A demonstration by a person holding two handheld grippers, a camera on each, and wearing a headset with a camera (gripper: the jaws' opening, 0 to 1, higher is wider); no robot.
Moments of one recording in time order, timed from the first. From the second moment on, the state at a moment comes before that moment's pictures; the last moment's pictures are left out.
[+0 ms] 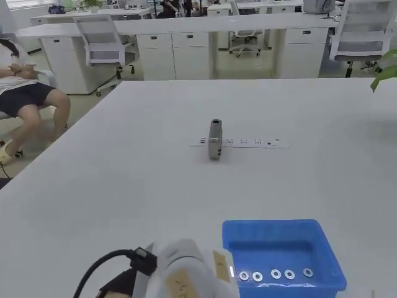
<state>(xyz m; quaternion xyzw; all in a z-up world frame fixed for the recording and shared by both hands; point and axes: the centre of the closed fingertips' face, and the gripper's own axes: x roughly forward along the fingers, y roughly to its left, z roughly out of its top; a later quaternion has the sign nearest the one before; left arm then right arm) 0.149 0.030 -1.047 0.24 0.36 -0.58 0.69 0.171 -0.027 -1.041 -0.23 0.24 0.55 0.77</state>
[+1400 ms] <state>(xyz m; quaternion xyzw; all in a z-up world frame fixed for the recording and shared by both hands) 0.179 0.043 -0.970 0.02 0.24 -0.41 0.88 0.213 -0.180 -0.946 -0.04 0.13 0.34 0.93</state>
